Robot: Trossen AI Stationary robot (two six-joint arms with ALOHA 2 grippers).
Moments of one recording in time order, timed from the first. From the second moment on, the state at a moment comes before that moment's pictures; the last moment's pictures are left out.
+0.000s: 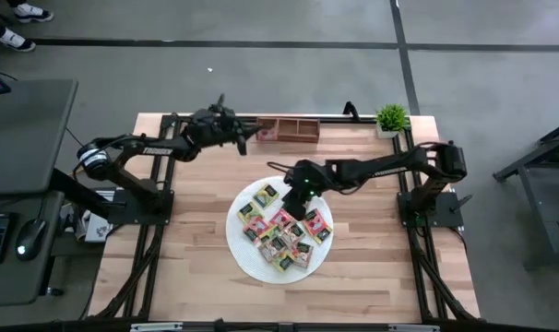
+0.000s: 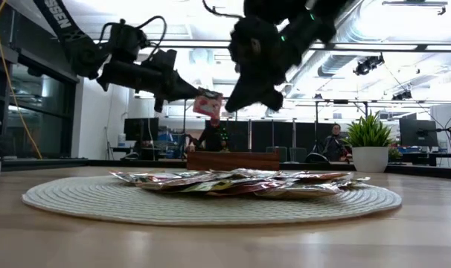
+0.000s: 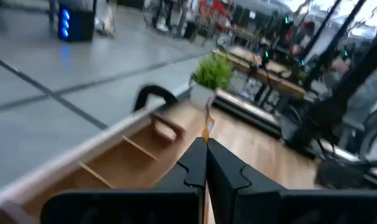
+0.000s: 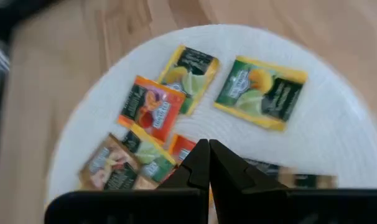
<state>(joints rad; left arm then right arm) 0.67 1.46 0.58 0.81 0.33 -0.30 -0.06 1.71 1.08 -0.12 -0.15 0.43</state>
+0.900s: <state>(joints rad) 0.90 1.89 0.90 0.99 0.64 -0.26 -0.05 1.56 0.81 0.18 -0.06 0.65</state>
